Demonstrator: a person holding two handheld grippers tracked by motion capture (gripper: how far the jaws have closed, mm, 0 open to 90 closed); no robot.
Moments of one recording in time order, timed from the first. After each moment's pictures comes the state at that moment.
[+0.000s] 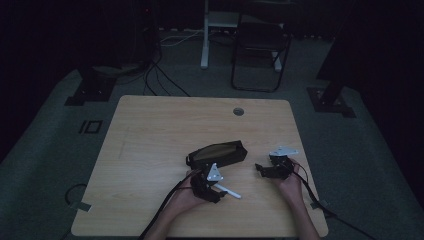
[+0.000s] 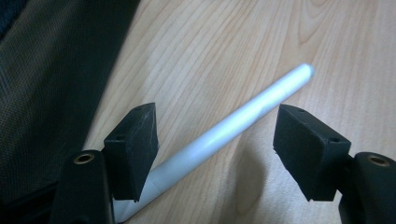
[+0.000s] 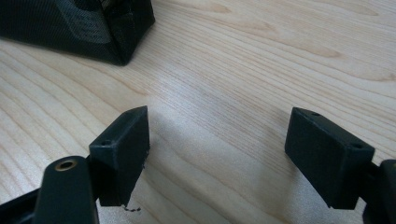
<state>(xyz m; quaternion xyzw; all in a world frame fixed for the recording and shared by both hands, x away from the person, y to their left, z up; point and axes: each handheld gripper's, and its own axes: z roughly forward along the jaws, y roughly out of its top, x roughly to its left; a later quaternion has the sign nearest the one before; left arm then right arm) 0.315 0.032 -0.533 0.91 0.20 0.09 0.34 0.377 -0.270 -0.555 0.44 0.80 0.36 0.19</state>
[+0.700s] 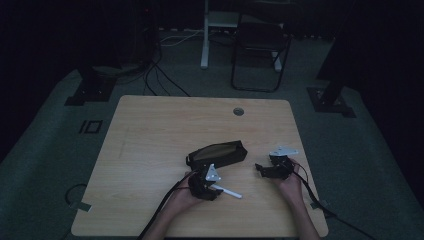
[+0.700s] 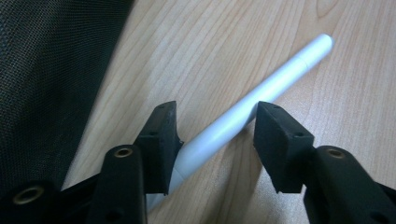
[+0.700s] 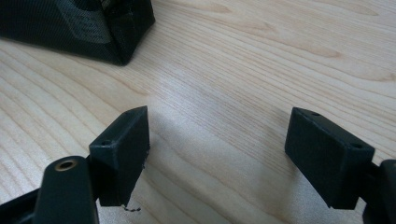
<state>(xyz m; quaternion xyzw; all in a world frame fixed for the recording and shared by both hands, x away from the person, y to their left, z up) 0.316 0.039 -0.537 0.92 0.20 0.09 0.32 0.377 -0.270 -0.555 0.44 0.80 0.36 0.19</state>
